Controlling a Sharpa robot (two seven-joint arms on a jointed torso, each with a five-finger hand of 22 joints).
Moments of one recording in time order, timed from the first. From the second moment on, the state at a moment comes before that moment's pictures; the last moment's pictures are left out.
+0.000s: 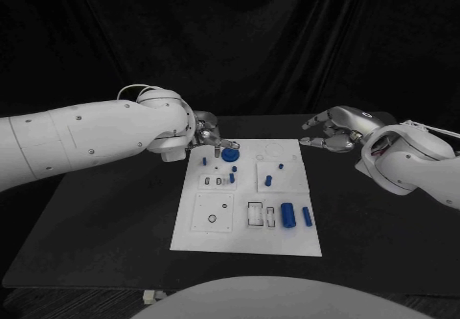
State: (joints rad) left arm 1.45 -0.67 -0.22 1.45 -1.00 0.14 -0.53; left_hand 1.02 0.16 -0.29 0.26 0.06 0.96 0.07 0.47 0.52 1.47 0.02 1.57 1.31 1.47 -0.02 1.57 1.31 0.07 1.39 0.09 1.49 1.31; right arm 1.36 -0.97 -0.25 1.61 -1.37 -0.45 -0.15; right_hand 1.29 -0.03 0.09 0.28 0.12 0.80 0.07 0.09 0.13 1.47 -0.03 1.57 1.31 1.47 -0.08 1.50 1.31 0.05 1.46 0.03 1.29 1.31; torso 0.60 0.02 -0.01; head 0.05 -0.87
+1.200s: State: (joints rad) left arm 1.38 -0.57 -0.22 1.36 -1.01 0.24 -0.64; left_hand 1.07 0.15 -0.16 0.18 0.12 0.90 0.04 0.57 0.92 1.47 -0.02 1.57 1.31 1.47 -0.06 1.57 1.31 0.07 1.41 0.06 1.48 1.31; right arm 1.32 -1.00 -0.25 1.66 -1.37 -0.47 -0.13; right_hand 1.29 -0.03 0.09 0.28 0.14 0.81 0.08 0.09 0.13 1.47 -0.02 1.57 1.31 1.47 -0.08 1.50 1.31 0.05 1.46 0.03 1.29 1.31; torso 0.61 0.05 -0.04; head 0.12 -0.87
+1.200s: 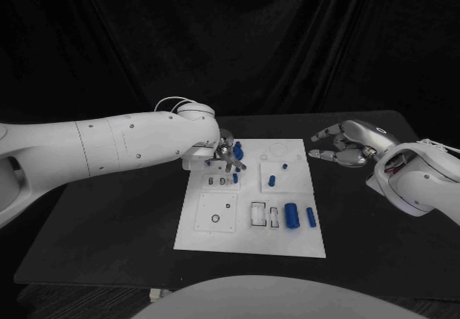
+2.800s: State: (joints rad) left arm 1.32 -0.54 -0.22 1.30 -1.02 0.22 -0.61; left_hand 1.06 0.16 -0.11 0.16 0.14 0.90 0.05 0.45 0.94 1.47 -0.02 1.57 1.31 1.47 -0.06 1.57 1.31 0.07 1.38 0.06 1.45 1.31; right arm 1.30 -0.99 -0.25 1.65 -1.37 -0.46 -0.13; right_hand 1.30 -0.03 0.09 0.28 0.14 0.81 0.08 0.09 0.13 1.47 -0.02 1.57 1.31 1.47 -0.08 1.50 1.31 0.05 1.46 0.03 1.29 1.31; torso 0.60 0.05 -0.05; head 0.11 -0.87
